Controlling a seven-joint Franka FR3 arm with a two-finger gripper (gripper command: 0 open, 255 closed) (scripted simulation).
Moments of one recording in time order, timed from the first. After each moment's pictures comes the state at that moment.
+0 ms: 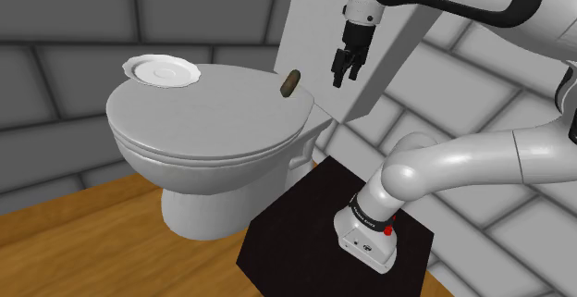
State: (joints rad) arm 0.01 -0.77 -0.06 -2.38 -0.12 1.46 0.00
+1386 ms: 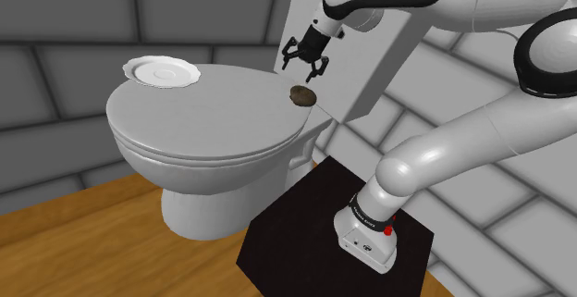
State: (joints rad) arm -0.16 -0.42 -0.05 -2.37 0.18 2.06 0.67
